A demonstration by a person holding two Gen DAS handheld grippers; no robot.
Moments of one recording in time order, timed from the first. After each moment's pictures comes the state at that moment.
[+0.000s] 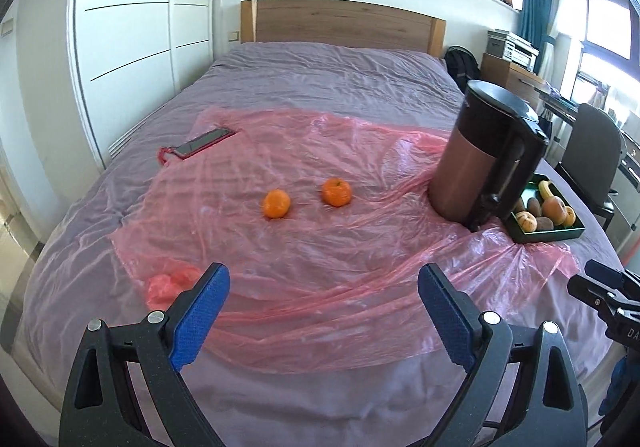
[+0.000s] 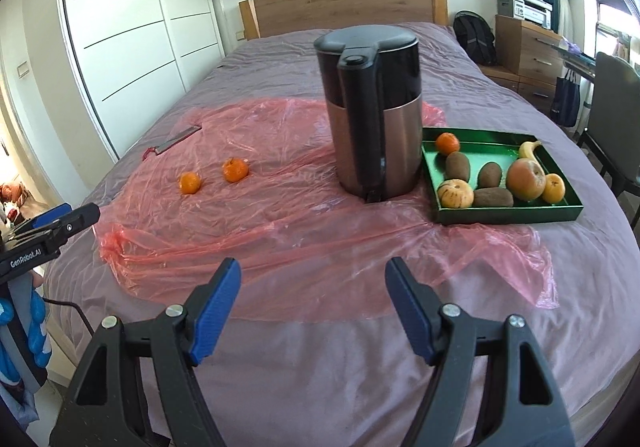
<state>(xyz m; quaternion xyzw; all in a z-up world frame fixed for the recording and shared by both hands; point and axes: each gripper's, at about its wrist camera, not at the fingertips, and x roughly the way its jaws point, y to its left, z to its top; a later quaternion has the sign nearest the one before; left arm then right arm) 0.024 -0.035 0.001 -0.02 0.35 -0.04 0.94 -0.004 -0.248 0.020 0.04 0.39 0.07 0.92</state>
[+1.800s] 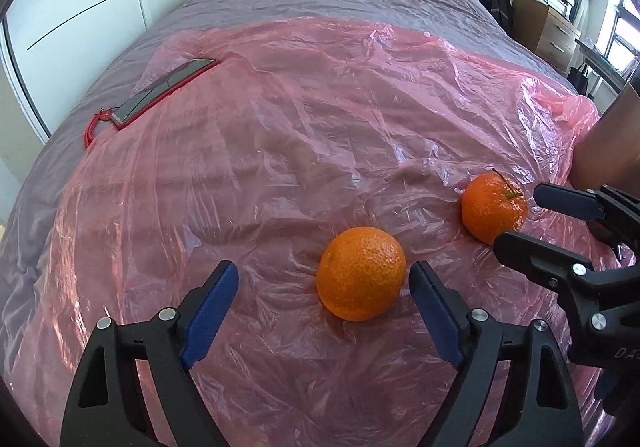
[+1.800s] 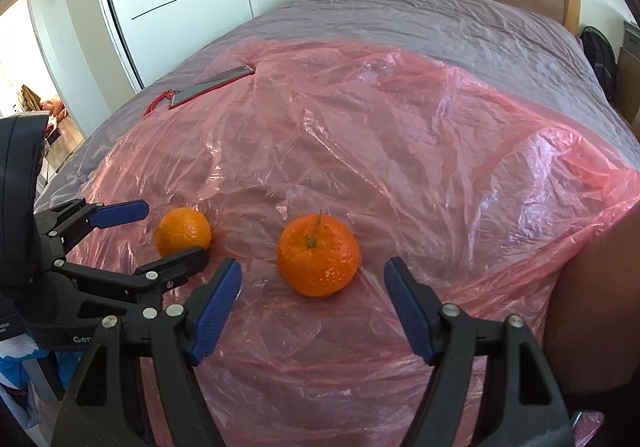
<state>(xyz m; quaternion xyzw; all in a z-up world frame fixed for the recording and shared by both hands) 0.272 0.022 -0.145 0.01 0.46 -0.05 0.88 0.291 -0.074 -0.107 -0.05 0.45 0.20 0.87</state>
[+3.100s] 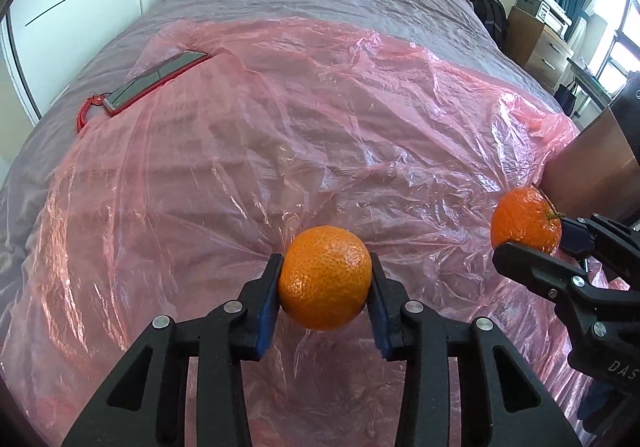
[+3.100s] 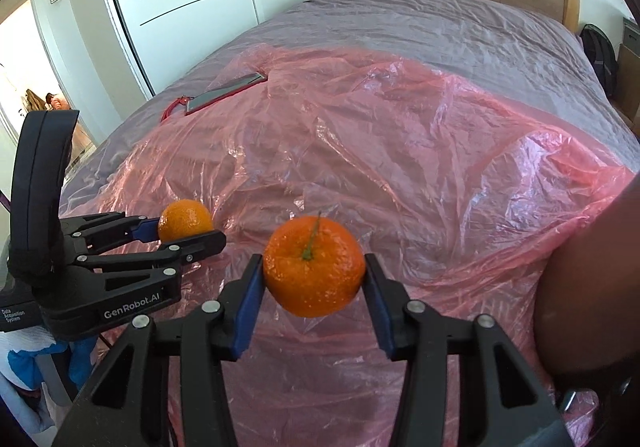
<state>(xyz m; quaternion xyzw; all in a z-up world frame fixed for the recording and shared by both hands) 0.257 0.020 -0.124 -0.04 0.47 -0.08 0.88 0.266 -0.079 -0.079 -0.03 0.45 0.21 0.87</state>
